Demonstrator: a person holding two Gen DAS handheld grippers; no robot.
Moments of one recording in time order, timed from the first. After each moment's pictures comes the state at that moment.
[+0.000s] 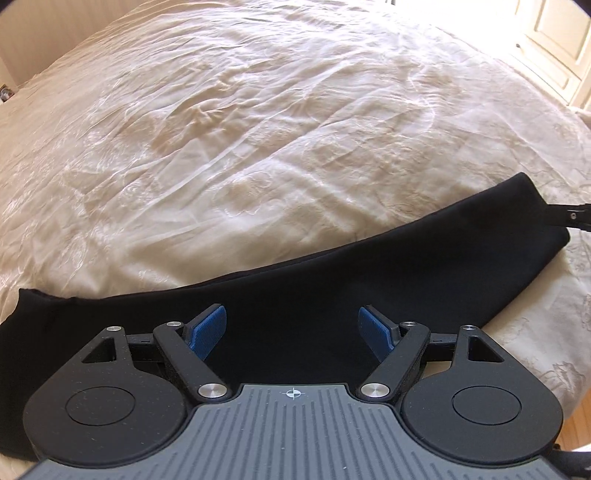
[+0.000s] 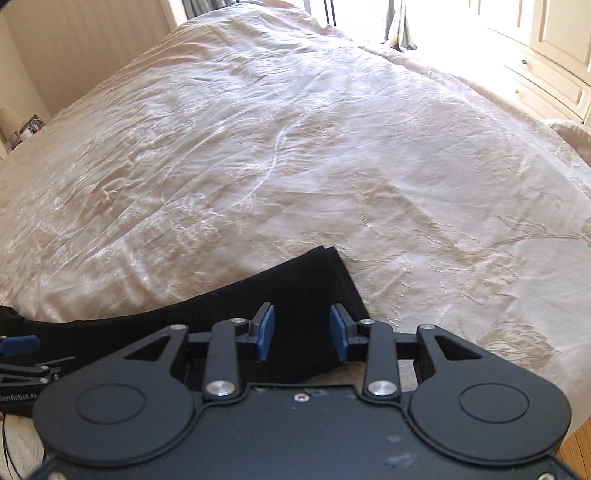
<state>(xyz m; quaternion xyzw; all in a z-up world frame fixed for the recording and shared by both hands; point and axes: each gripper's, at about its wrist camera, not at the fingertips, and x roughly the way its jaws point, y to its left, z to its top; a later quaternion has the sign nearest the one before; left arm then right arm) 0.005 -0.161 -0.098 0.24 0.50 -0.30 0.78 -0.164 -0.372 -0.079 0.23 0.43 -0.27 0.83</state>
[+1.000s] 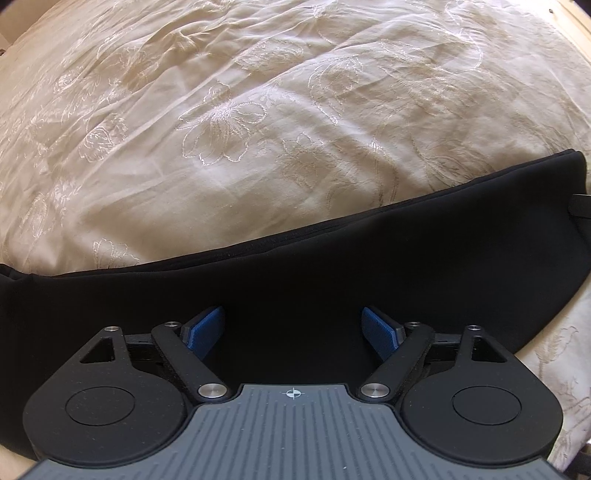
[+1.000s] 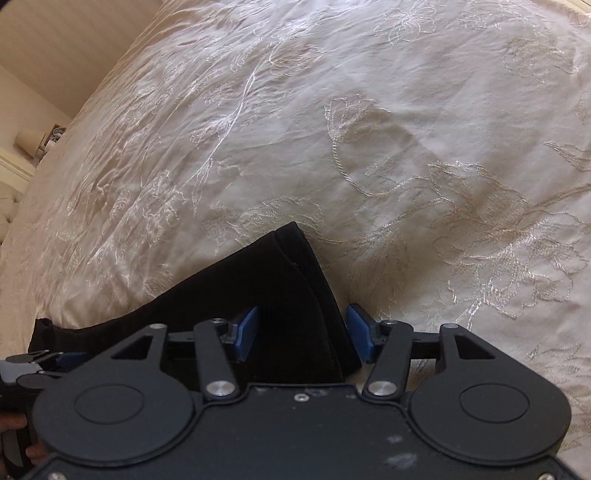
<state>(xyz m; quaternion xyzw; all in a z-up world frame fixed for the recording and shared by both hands) 0.035 -0.179 -0.152 0.26 0.58 -0.25 0.73 -0.159 -0.455 -0.151 0.36 0.47 -0.16 0.79</state>
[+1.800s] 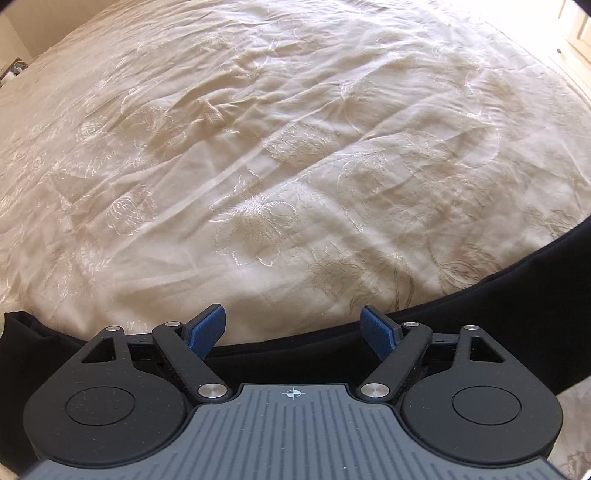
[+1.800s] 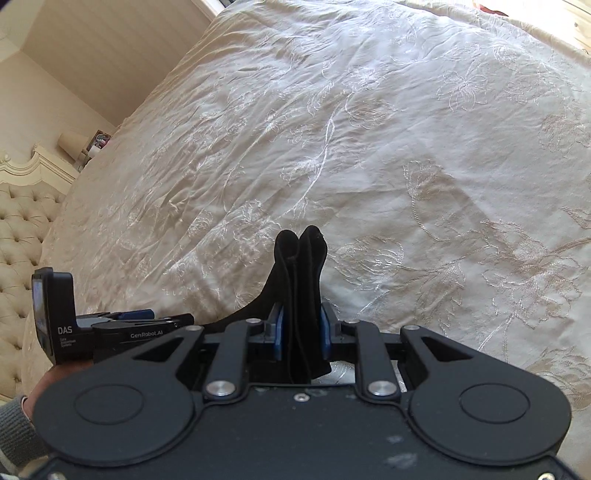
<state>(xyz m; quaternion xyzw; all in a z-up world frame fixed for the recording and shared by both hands) 0.061 -0.193 -0.120 0.23 0.53 -0.25 0.78 -0.161 -0.432 -0.066 0.36 0.43 -0.13 0.82</state>
